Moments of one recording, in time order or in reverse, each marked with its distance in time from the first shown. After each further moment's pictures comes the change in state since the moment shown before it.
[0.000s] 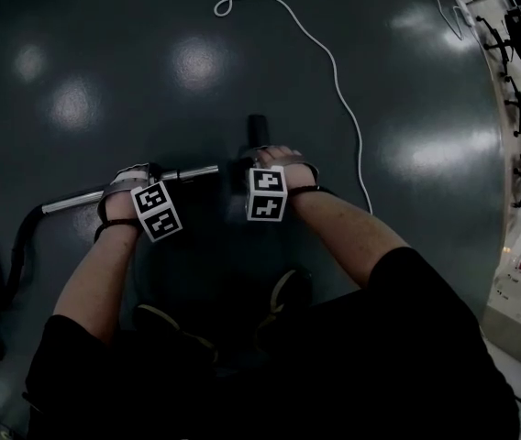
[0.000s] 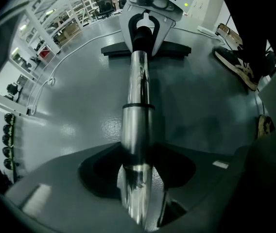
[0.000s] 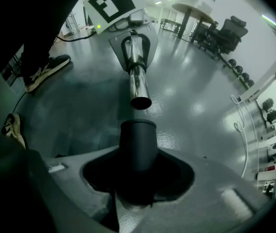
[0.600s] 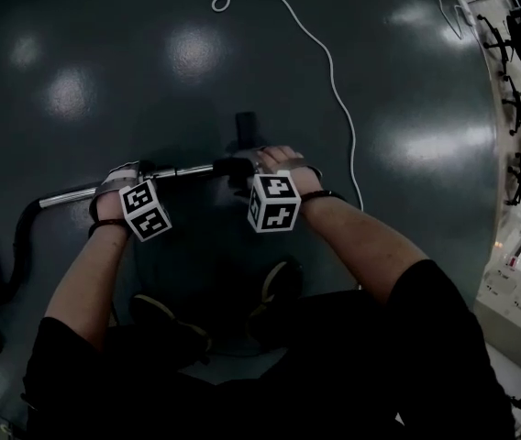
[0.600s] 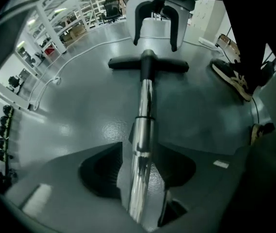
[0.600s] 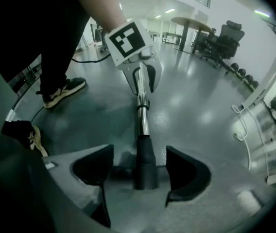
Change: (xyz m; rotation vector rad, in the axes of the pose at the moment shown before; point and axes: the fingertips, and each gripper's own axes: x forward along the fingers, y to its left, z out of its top) left arm -0.023 0.002 0.000 -0.062 -0.069 -0.039; right arm -0.069 0.013 0.036 0.010 -0.154 0.097
